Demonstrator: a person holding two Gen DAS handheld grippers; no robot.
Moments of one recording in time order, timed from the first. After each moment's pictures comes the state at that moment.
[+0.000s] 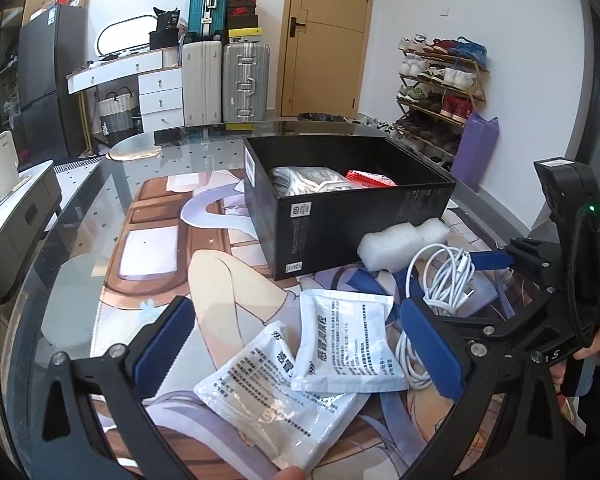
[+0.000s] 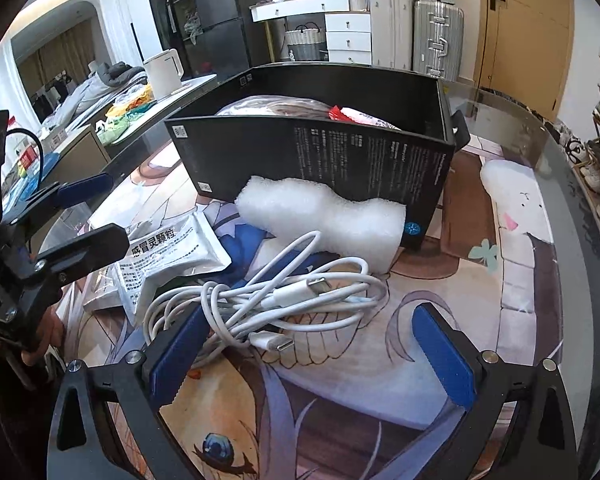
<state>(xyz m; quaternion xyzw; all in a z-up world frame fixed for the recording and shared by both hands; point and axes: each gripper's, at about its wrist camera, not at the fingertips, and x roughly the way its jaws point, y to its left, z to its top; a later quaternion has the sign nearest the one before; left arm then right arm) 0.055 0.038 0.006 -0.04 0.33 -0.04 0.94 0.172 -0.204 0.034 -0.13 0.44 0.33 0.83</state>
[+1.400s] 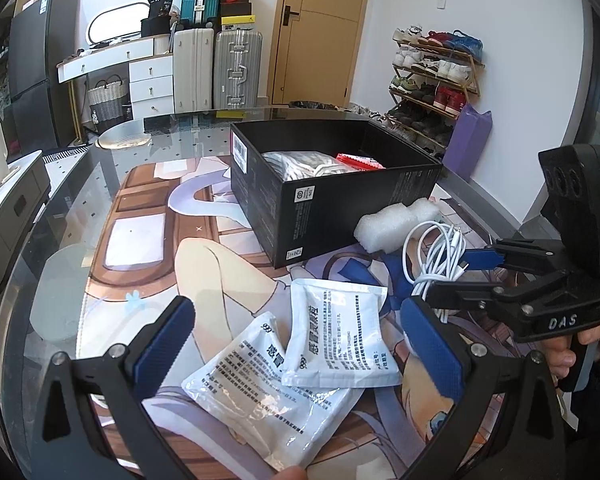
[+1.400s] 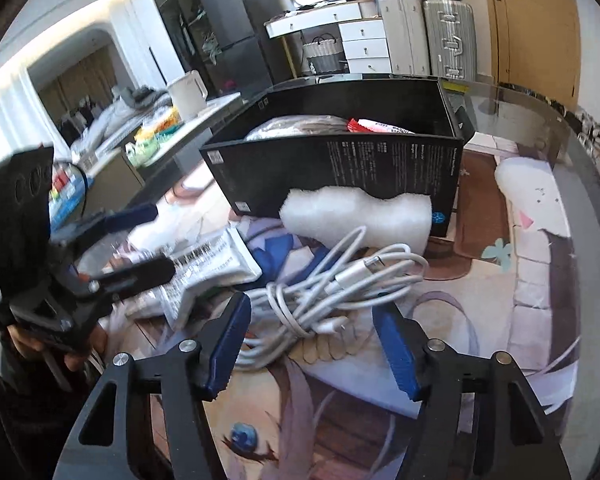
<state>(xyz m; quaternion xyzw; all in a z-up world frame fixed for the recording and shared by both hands) 0.059 0.038 -0.001 -0.05 0.35 -0.06 0.93 0.171 -0.218 0.037 -0.05 0.44 0.38 0.81</state>
